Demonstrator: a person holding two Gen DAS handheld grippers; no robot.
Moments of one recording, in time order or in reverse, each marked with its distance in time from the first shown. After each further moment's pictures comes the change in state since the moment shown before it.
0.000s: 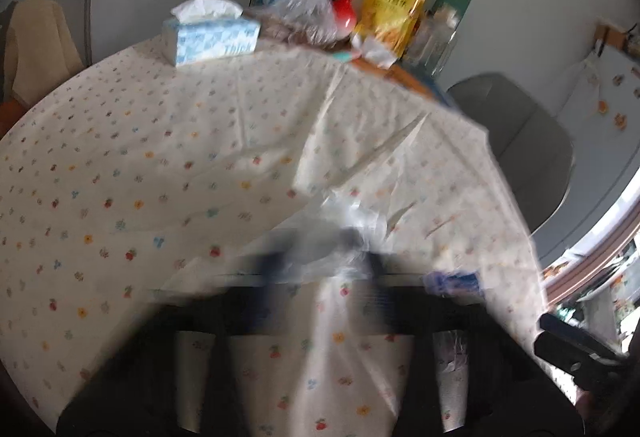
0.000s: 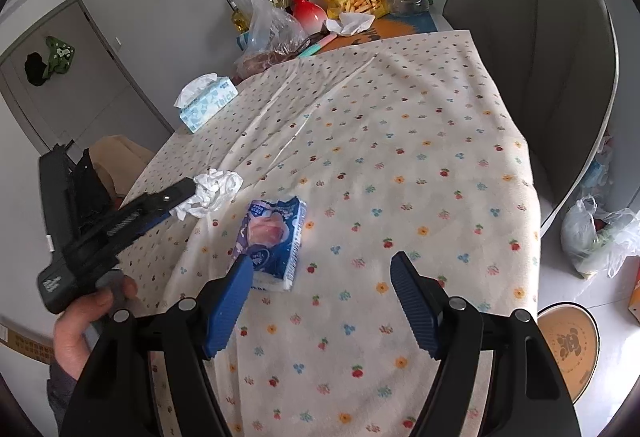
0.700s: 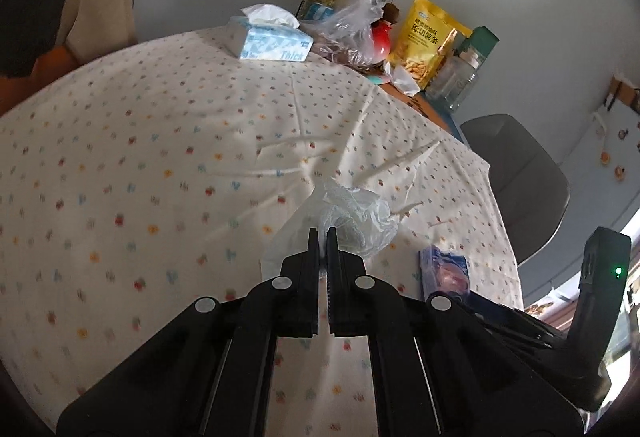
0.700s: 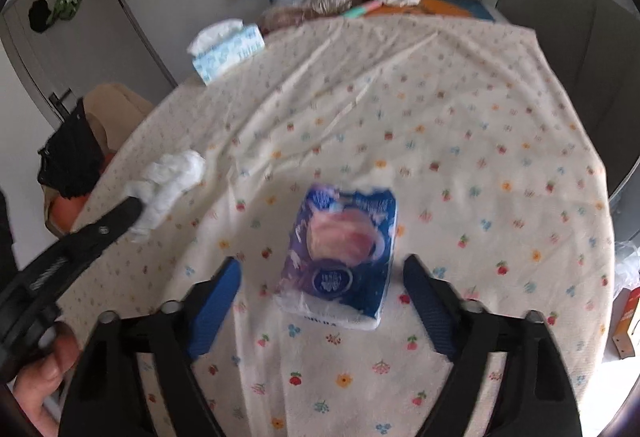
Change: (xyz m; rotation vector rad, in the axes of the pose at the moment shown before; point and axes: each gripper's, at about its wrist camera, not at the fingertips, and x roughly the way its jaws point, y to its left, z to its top) left arm -0.062 0.032 -0.038 -0.180 -0.096 -0.005; right arm 0.070 0.063 0.002 -0.138 0.116 -0.041
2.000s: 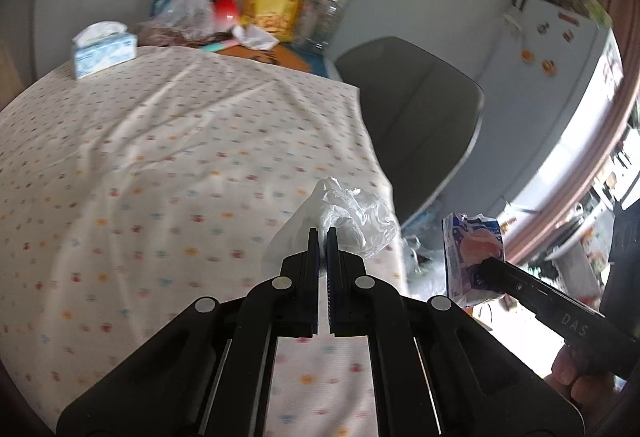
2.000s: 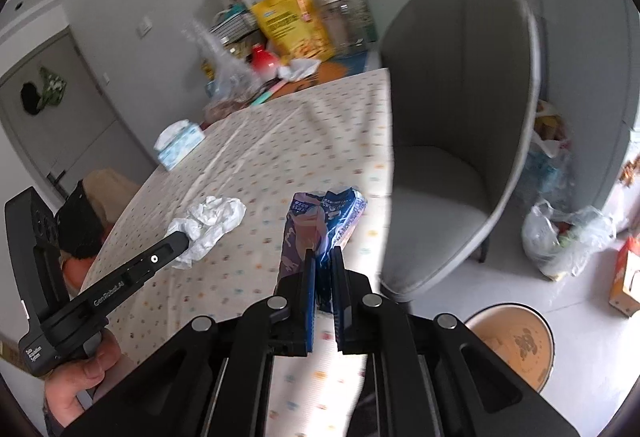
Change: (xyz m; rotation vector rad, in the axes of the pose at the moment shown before) left arm 0.000 -0.203 -0.077 0.318 0.104 -0.199; right arm -0.166 -0.168 -0.064 0.204 -0.247 -0.025
